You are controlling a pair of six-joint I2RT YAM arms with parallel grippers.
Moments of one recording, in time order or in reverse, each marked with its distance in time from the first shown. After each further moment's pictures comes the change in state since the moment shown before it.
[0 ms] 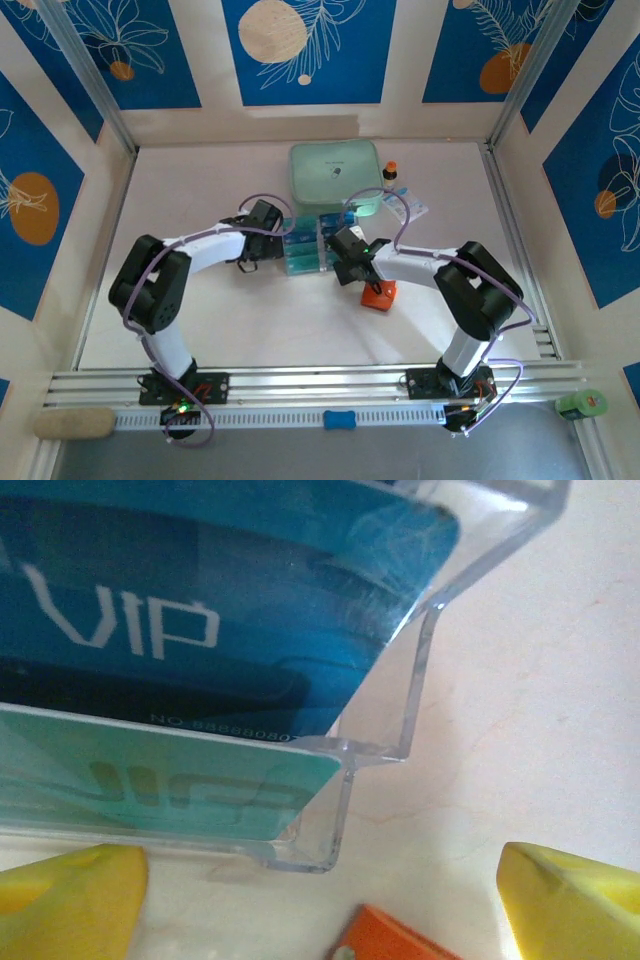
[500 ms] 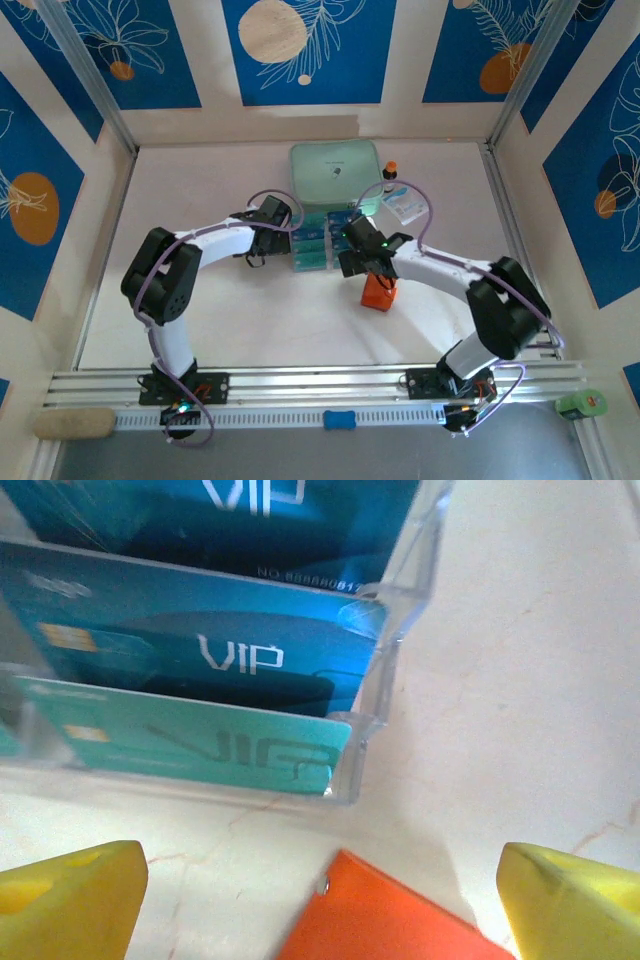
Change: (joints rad) left arm -0.016 0.068 0.075 -0.006 -0.025 0.000; right arm -0.056 -0.207 -0.013 -0.073 -0.125 0.038
